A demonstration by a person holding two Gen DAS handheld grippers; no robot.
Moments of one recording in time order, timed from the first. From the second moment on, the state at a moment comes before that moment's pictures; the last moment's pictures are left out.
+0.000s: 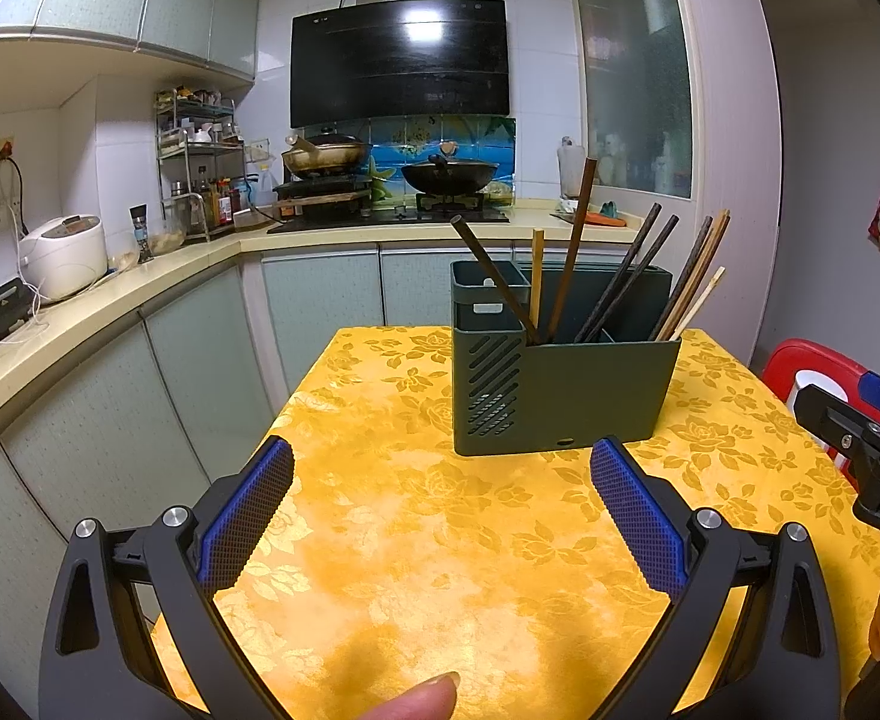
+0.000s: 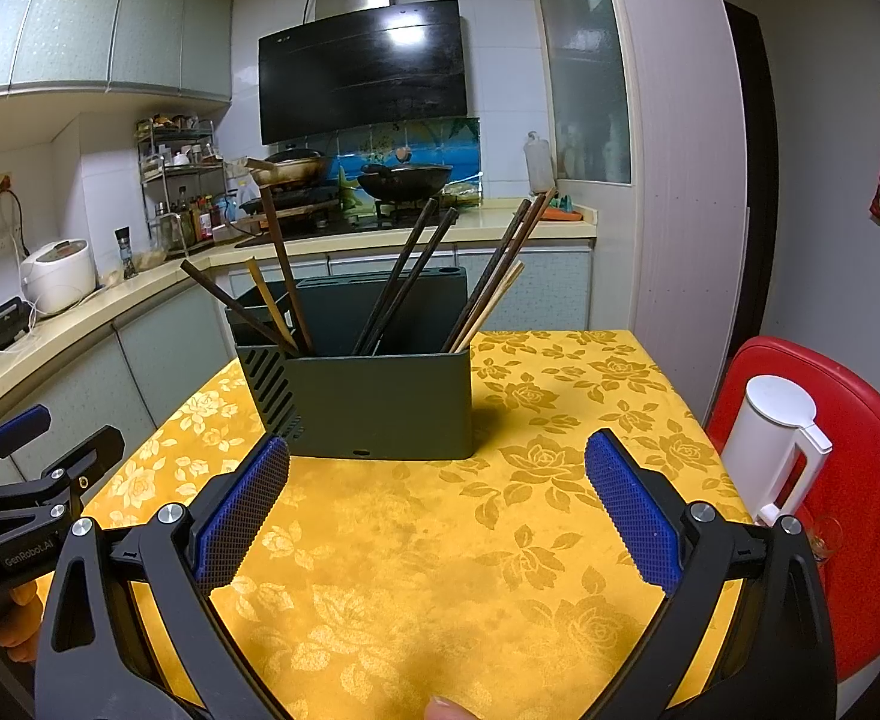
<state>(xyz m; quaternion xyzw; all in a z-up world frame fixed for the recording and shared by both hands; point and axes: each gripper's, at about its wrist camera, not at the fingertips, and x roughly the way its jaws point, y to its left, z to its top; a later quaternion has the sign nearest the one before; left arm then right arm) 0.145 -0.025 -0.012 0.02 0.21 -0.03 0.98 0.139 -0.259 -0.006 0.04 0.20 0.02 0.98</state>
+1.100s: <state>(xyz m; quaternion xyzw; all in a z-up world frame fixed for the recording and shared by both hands) 0.150 -0.015 -0.008 0.01 0.20 -0.01 0.98 0.136 -0.259 -0.010 0.04 0.21 0.02 0.98</state>
